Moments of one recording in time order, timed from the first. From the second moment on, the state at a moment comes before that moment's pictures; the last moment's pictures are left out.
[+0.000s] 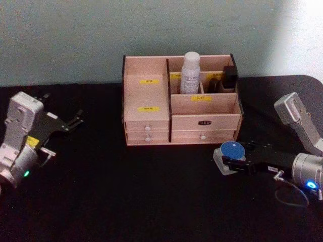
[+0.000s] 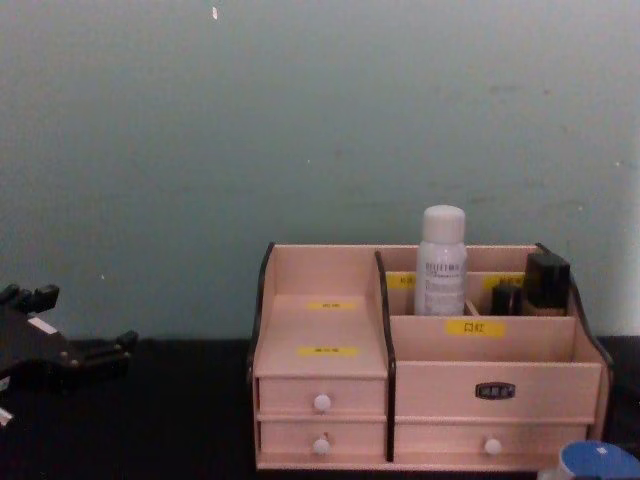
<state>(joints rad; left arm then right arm) -0.20 0.60 0.45 -1.41 -0.25 -0.12 0.03 0.18 0.68 -0.41 -1.54 0.51 0.35 0.47</state>
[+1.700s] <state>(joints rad) -0.20 0.60 0.45 -1.41 -0.25 -0.12 0.03 0.45 0.58 -0.57 -1.52 0.54 0.28 0.60</state>
